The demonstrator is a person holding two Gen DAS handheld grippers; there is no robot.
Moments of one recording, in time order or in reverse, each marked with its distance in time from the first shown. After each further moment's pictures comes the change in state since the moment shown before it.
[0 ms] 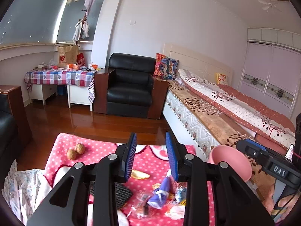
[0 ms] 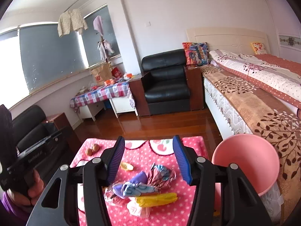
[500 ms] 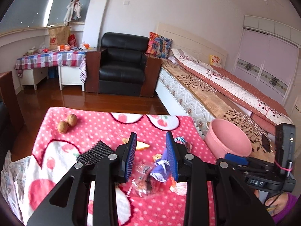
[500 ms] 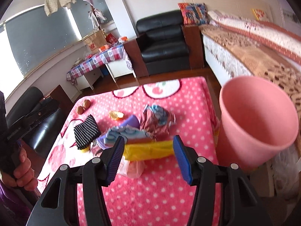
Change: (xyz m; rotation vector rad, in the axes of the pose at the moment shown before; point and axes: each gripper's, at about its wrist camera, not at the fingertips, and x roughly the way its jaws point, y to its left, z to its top) left arm 0.017 0.017 -0.049 0.004 0.160 -0.106; right arm 0.049 -0.029 -0.091 0.091 0.284 0.012
